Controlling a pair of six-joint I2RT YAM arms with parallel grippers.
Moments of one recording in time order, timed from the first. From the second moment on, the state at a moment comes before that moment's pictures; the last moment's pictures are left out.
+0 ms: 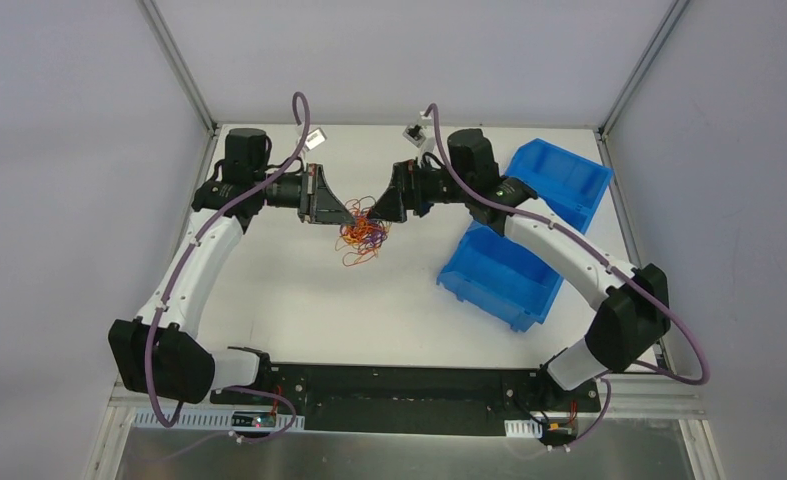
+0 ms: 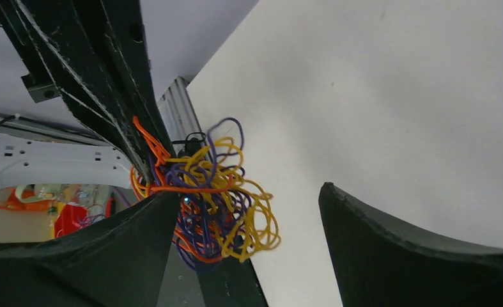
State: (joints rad) left arm -0.16 1.27 1.22 -0.57 1.18 -0.30; right arm 0.65 1.53 1.36 -0.27 -0.64 0.42
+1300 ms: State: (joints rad) left arm -0.05 1.26 1.35 -0.62 0.88 -0.29; right arm 0.62 1.58 1.35 -0.25 -0.59 0.32
